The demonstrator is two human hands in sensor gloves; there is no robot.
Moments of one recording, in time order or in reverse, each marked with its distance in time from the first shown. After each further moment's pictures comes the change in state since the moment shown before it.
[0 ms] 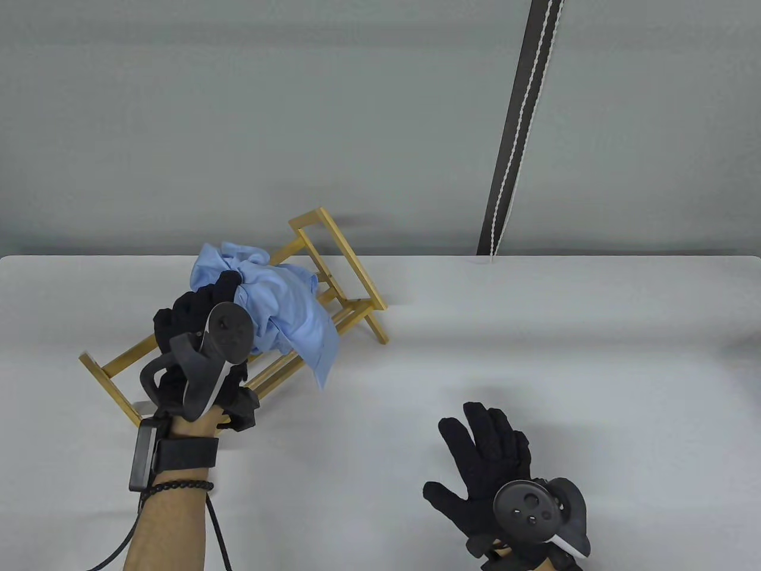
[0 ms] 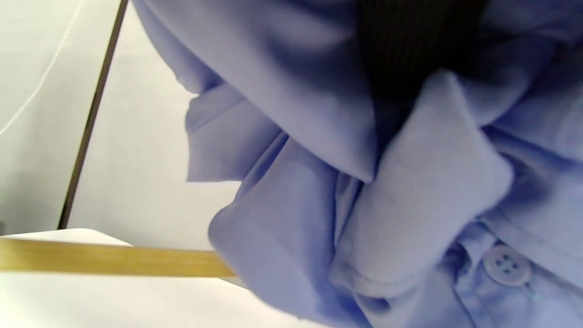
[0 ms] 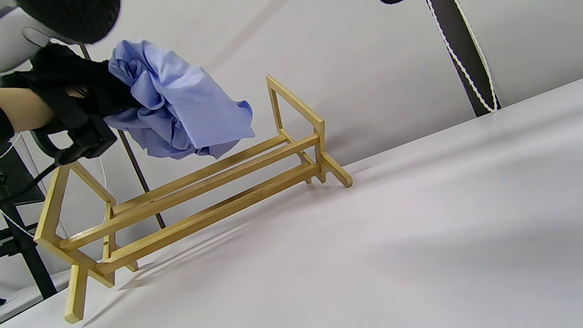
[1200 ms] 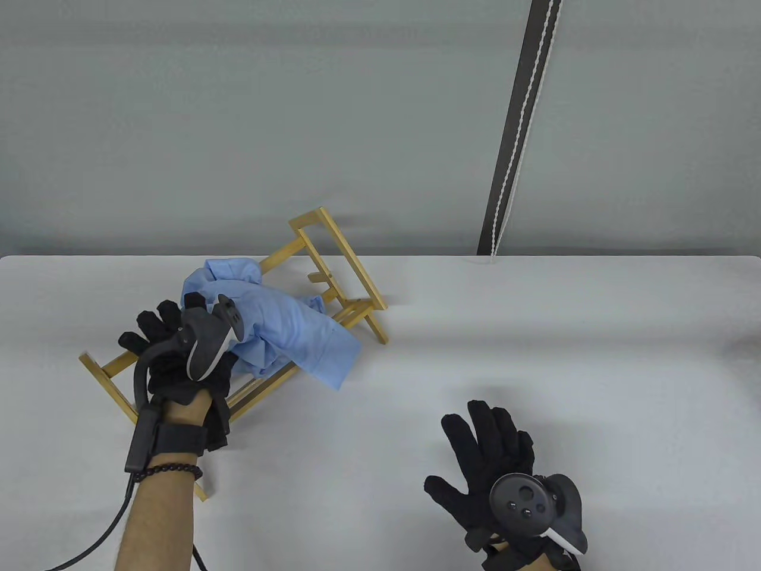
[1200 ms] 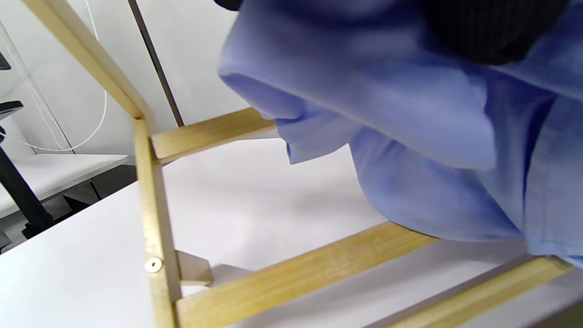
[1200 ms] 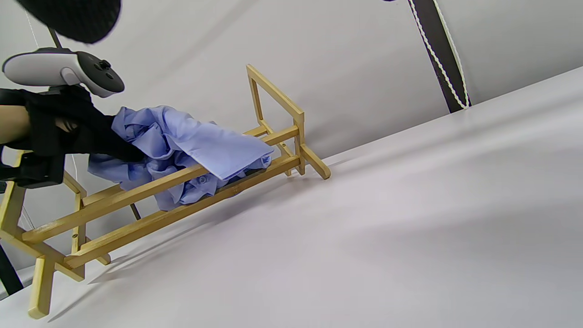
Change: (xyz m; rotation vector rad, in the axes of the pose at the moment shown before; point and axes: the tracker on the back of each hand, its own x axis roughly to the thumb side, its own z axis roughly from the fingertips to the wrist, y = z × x) left_hand -0.031 -0.054 -0.028 -0.454 0.148 -0.465; right_hand -0.003 0.003 -0.003 0.024 0.061 0.038
